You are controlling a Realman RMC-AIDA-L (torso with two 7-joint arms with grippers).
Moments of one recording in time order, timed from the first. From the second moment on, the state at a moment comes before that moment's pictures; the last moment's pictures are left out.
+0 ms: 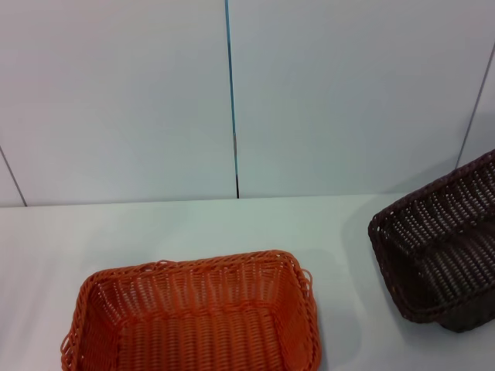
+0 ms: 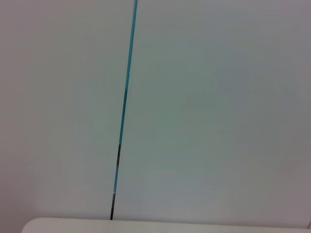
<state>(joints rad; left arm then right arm) -0.26 -2.16 0.47 1.51 2.19 1.25 -2.16 0.72 1.80 2.55 1.15 0.51 -1.41 -0.56</state>
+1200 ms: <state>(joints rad) -0.25 -2.15 0.39 1.47 2.19 1.28 -2.13 0.73 1.78 2.64 1.37 0.80 -1.64 -0.41</state>
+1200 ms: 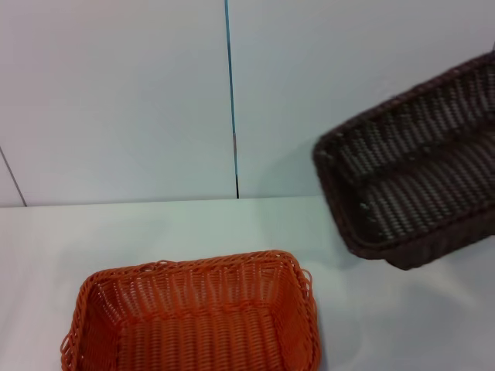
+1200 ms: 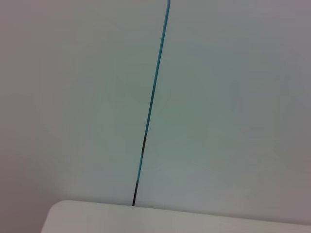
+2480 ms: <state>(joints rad) -0.26 -2.10 0.22 1.35 2.13 1.29 -2.05 0.72 1.97 2.31 1.36 0.93 -1.51 -0.25</state>
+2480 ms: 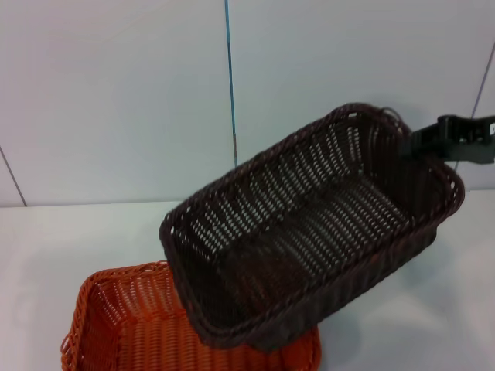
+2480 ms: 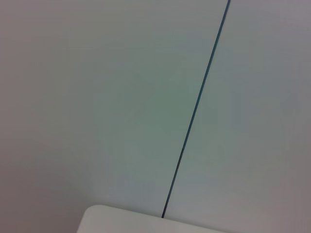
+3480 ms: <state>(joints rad) -0.27 -2.10 0.22 1.35 2.13 1.29 -2.05 0.52 2.08 2.20 1.31 1.18 -1.31 -0.30</state>
